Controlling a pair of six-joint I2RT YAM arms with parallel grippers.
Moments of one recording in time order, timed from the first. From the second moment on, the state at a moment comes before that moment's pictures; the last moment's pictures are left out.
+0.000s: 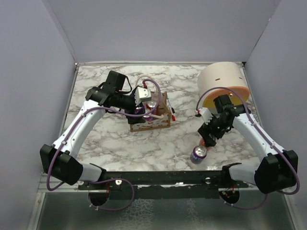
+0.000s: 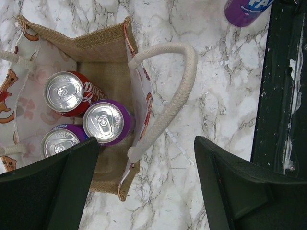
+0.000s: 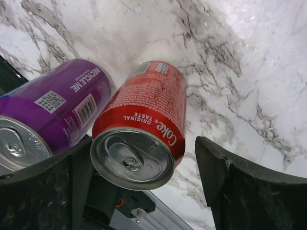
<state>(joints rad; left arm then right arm) -0.41 1.36 1.36 -0.96 0.76 0.75 0.22 1.24 0.95 -1.09 -0.32 -0.63</state>
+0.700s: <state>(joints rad) -0.41 1.36 1.36 -0.96 0.76 0.76 0.22 1.21 0.91 -1.03 -0.32 -0.63</state>
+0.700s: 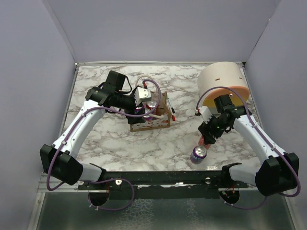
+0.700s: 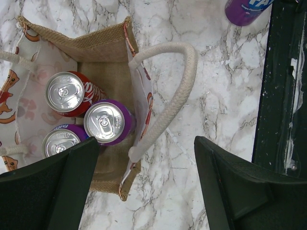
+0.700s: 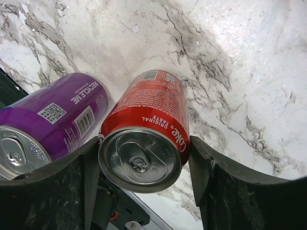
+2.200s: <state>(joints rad) -0.45 1.36 1.27 -1.00 0.86 0.93 0.62 1.72 1.75 -0.84 -0.64 -0.48</state>
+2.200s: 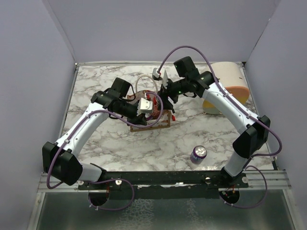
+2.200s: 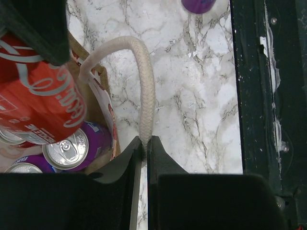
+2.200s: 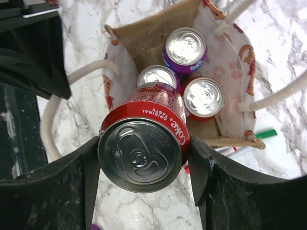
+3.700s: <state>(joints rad) -0.47 1.37 1.25 -1.03 0.89 1.05 0.64 1.77 1.78 -1.00 -0.37 -0.55</state>
